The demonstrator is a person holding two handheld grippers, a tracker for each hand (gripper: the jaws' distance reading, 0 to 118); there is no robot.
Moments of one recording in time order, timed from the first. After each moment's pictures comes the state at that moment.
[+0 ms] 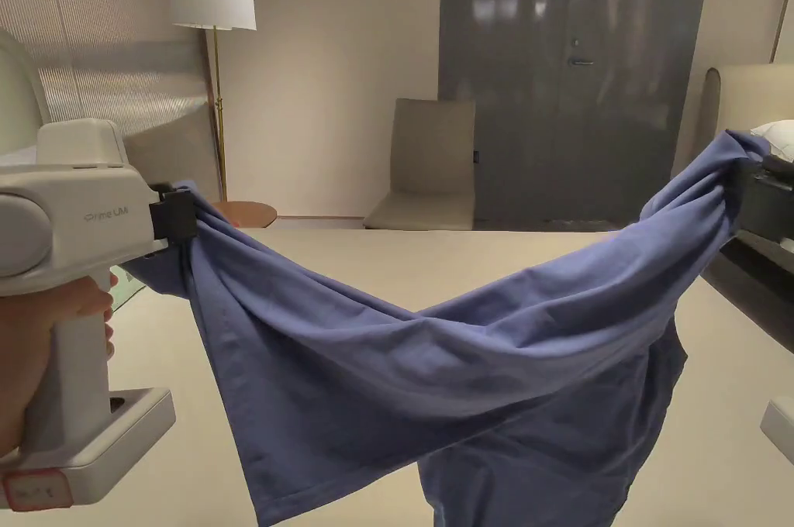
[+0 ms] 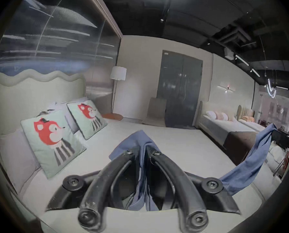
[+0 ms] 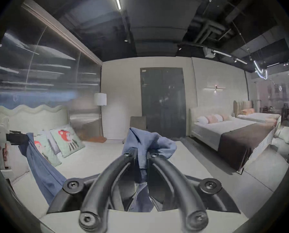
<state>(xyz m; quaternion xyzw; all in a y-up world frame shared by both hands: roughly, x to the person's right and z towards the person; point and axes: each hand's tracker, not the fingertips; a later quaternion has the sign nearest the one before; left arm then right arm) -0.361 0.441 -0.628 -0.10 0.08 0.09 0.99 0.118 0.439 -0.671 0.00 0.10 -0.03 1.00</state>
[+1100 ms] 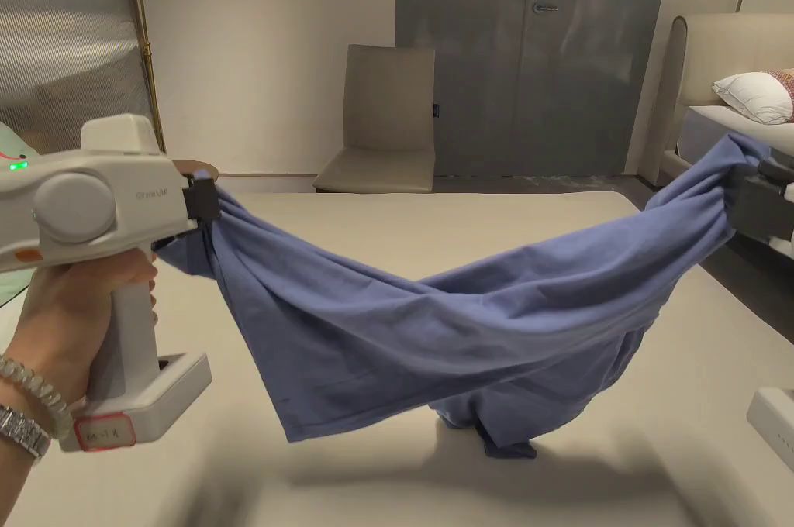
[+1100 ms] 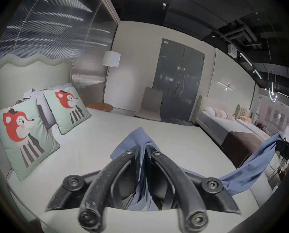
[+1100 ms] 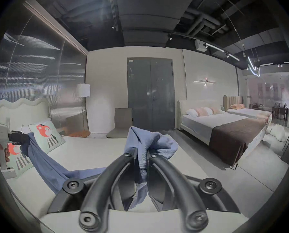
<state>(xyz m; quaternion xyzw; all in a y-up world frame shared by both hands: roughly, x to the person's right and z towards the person) -0.353 0.366 -0.813 -0.16 0.06 0.12 0.98 0.136 0.378 -0.793 -0.06 0.04 -0.02 1.00</state>
